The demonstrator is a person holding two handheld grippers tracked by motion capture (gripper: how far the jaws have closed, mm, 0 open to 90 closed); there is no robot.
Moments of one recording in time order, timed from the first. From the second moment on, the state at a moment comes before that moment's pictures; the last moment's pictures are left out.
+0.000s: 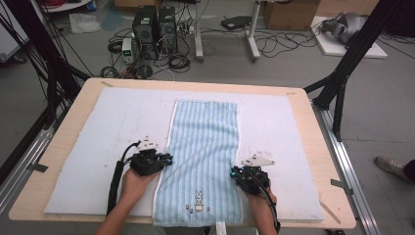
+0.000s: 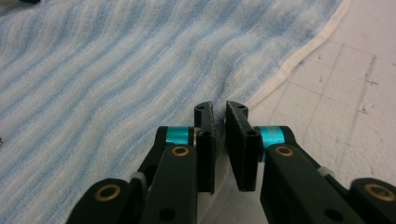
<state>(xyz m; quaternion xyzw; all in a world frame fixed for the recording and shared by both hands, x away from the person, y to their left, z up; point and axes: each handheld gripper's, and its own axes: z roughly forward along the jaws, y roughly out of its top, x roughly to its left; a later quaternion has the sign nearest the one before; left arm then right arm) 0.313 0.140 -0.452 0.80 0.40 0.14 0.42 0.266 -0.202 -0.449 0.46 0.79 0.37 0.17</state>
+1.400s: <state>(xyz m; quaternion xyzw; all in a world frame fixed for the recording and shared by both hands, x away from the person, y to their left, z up) 0.314 0.160 -0.450 0.77 0.43 0.11 0.46 0.240 -0.213 -0.446 0.47 0.76 0.41 0.18</state>
